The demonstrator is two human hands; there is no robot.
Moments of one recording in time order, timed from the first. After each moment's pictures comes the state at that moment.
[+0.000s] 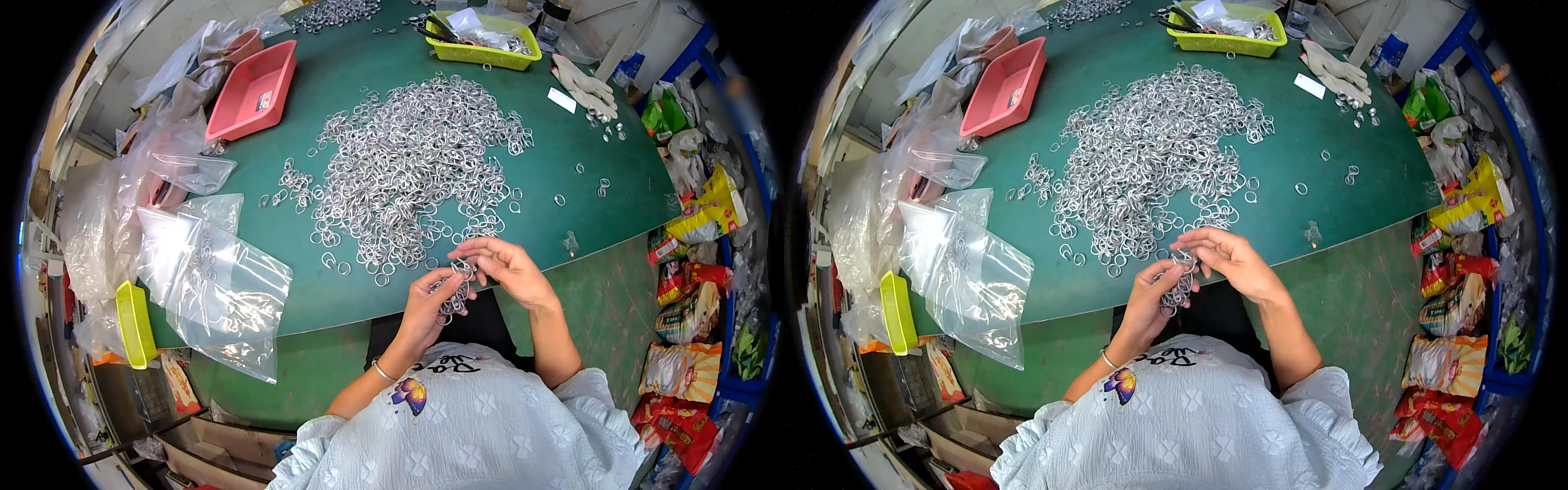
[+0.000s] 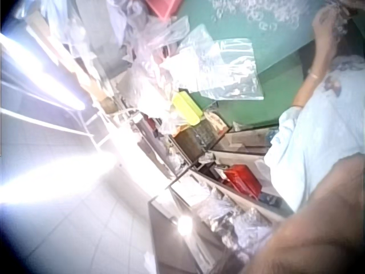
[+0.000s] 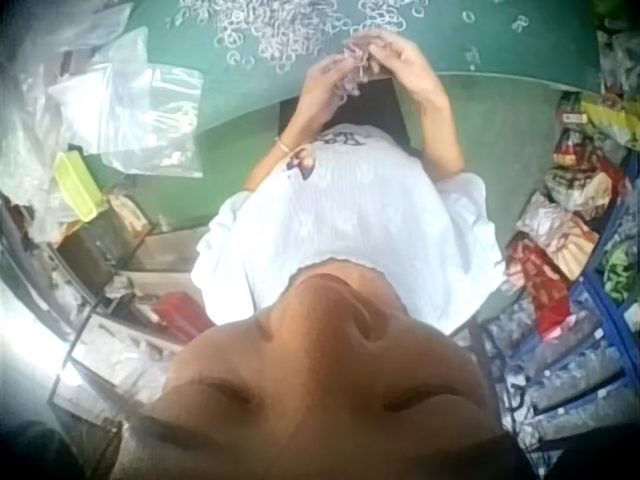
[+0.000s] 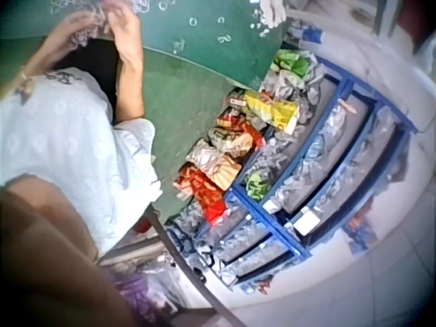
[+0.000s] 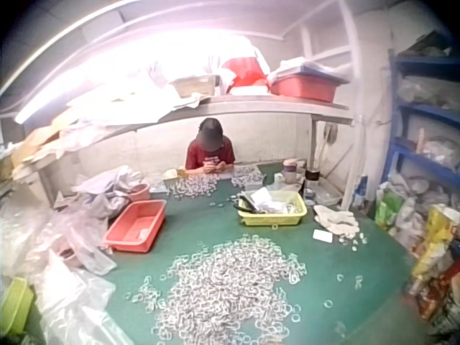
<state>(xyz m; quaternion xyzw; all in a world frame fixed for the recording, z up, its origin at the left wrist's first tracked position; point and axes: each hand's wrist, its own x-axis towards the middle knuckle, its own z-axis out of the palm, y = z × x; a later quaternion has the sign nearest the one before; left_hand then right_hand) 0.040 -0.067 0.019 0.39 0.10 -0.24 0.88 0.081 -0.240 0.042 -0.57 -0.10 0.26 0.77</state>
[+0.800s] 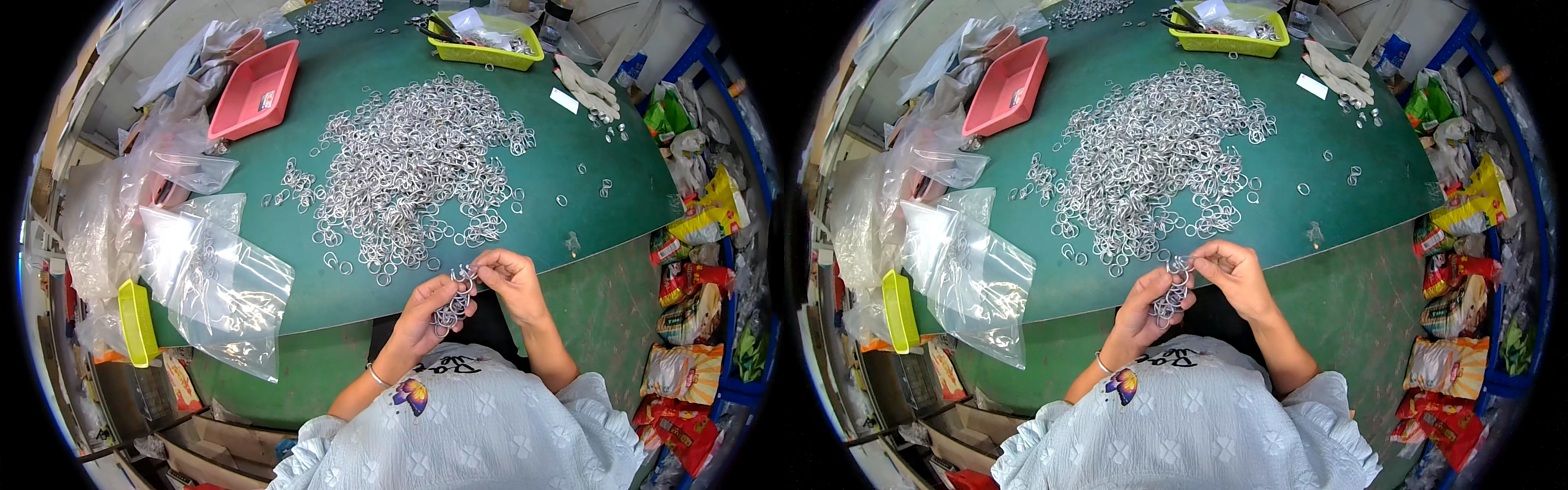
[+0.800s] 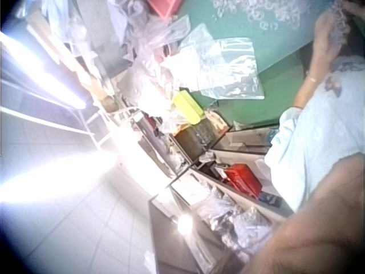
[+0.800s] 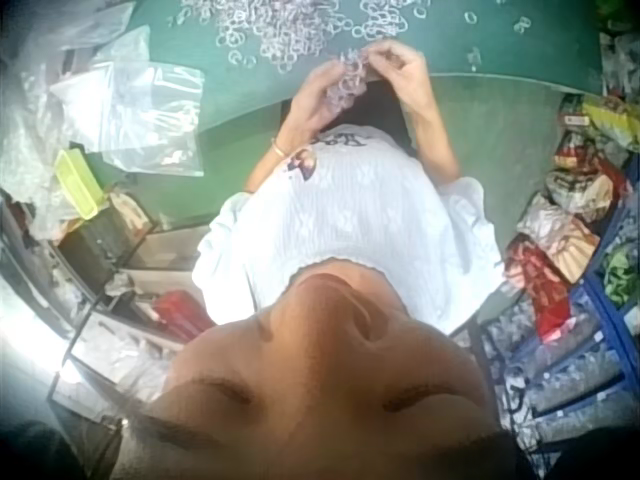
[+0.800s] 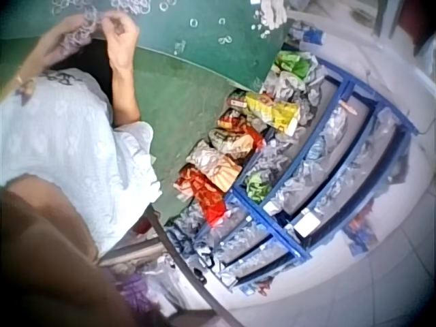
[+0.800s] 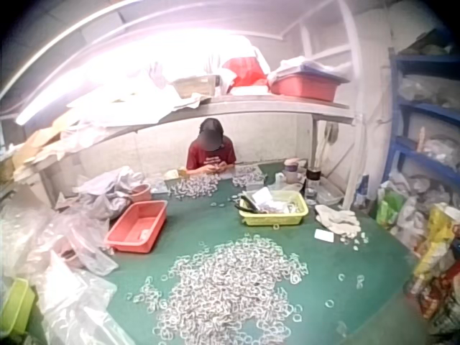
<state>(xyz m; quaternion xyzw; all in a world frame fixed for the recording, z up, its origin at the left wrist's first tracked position) 0.035 -0.054 0.034 0.24 0.05 -0.31 0.92 0.057 -0.223 0.037 -0.53 -0.07 0.10 0.84</state>
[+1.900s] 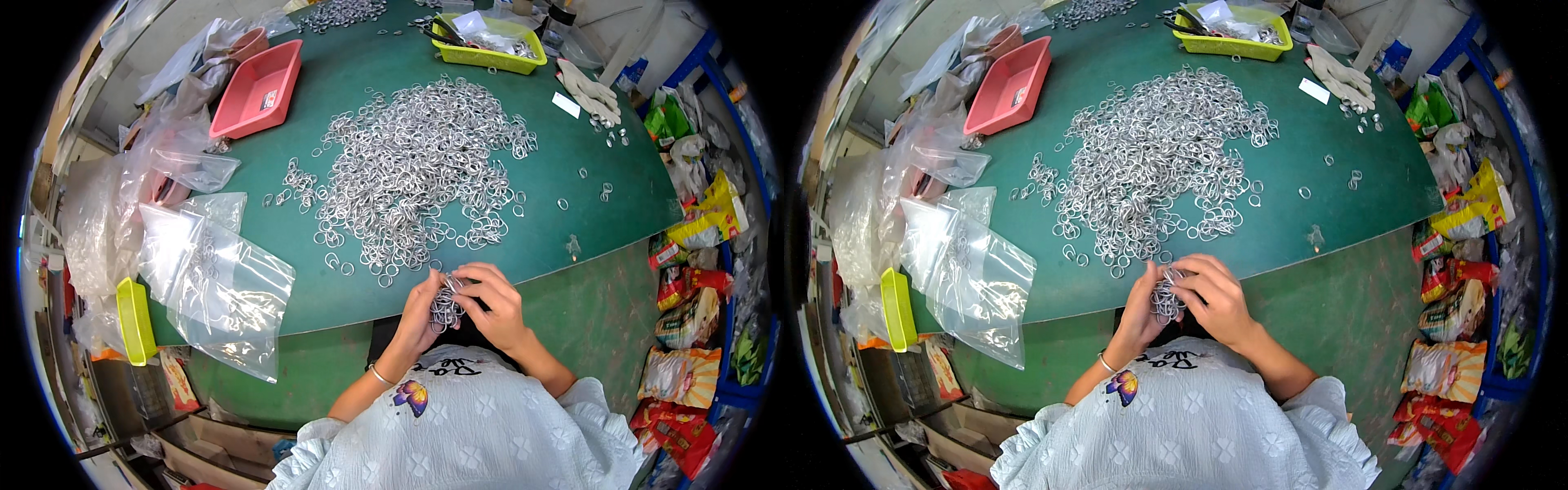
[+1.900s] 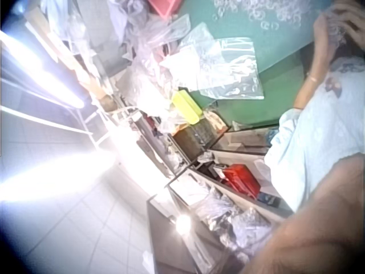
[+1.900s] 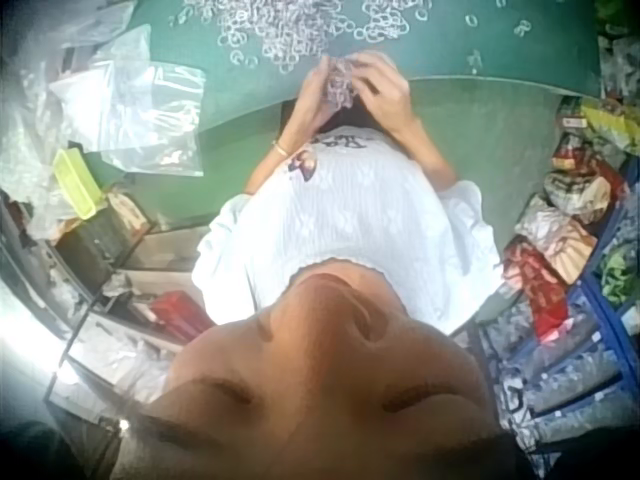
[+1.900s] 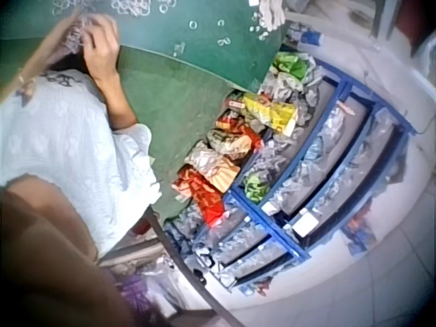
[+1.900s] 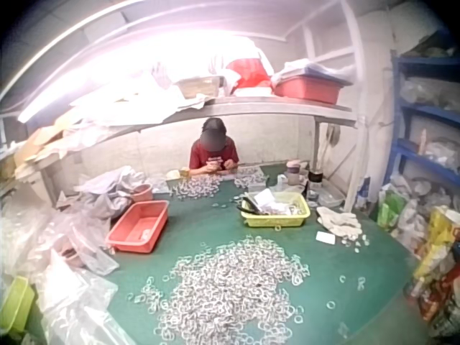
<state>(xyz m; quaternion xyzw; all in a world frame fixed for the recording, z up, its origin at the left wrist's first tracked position) 0.037 -0.053 0.012 0.31 0.10 -0.26 0.91 0.044 -0.199 0.045 -0.81 -0.24 -0.17 0.51</state>
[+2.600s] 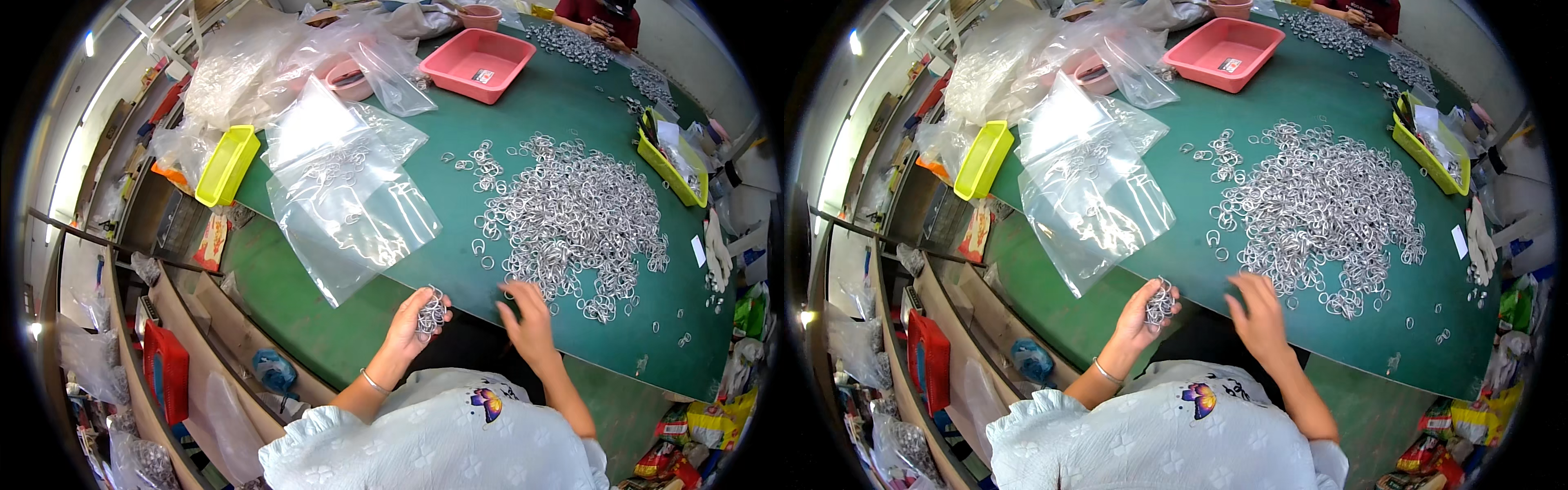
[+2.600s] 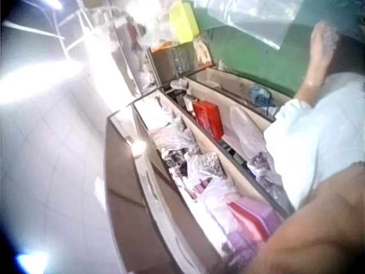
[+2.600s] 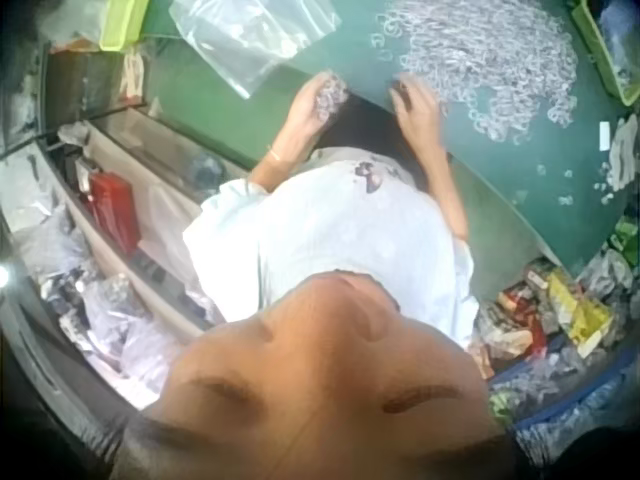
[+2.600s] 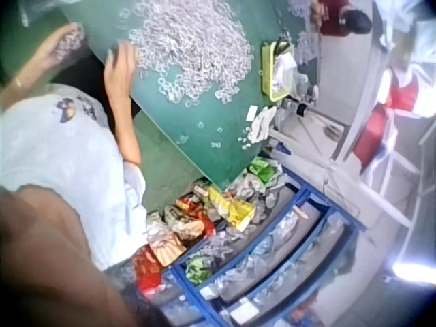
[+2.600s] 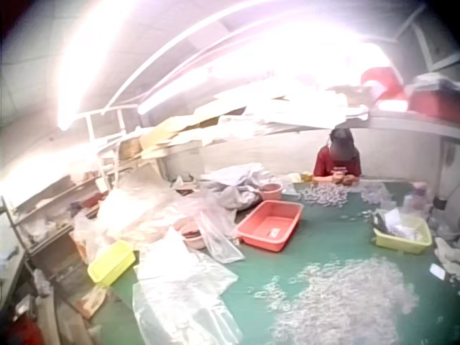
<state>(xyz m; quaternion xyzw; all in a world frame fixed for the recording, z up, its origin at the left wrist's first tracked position) -0.054 0.082 0.003 0.30 0.29 0.05 0.91 0.066 -0.099 0.026 -0.79 -0.40 0.00 0.48</state>
